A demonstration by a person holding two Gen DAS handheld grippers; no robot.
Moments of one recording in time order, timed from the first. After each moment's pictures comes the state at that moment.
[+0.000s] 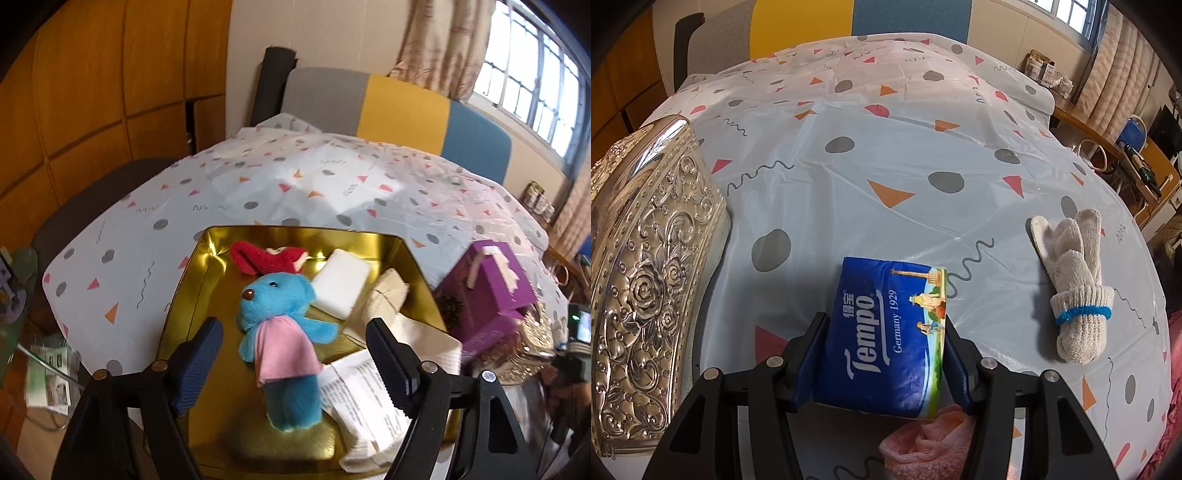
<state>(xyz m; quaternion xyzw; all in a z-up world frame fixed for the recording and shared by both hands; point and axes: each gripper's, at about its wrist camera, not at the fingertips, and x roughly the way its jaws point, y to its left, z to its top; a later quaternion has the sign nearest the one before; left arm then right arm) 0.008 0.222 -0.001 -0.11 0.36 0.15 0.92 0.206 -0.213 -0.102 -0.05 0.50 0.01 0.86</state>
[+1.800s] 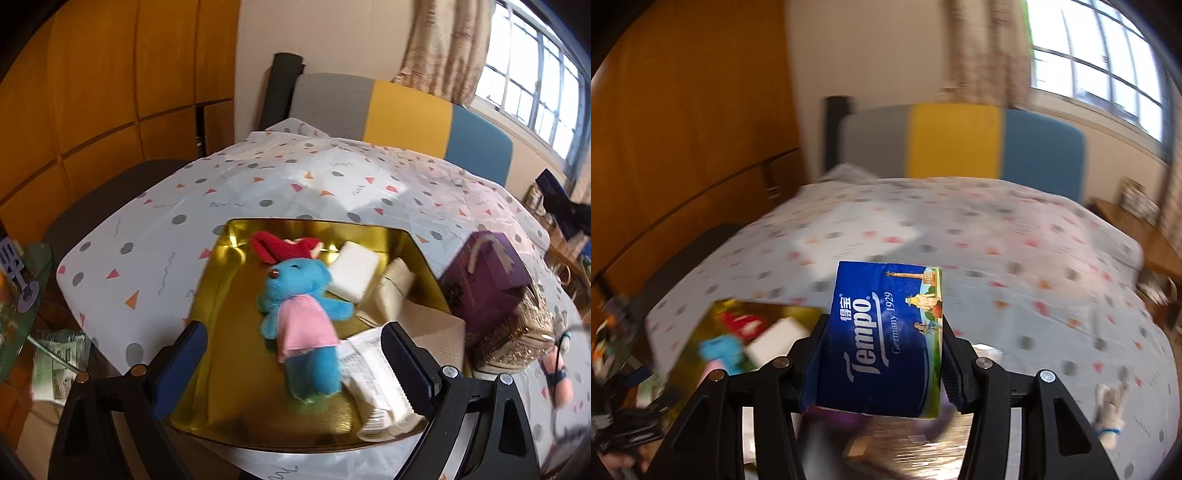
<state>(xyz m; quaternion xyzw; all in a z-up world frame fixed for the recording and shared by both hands) -0.024 0.233 -0.003 -0.11 0.35 0.17 0.91 0.138 -0.031 0.095 -0.06 0.32 0.26 0.91</state>
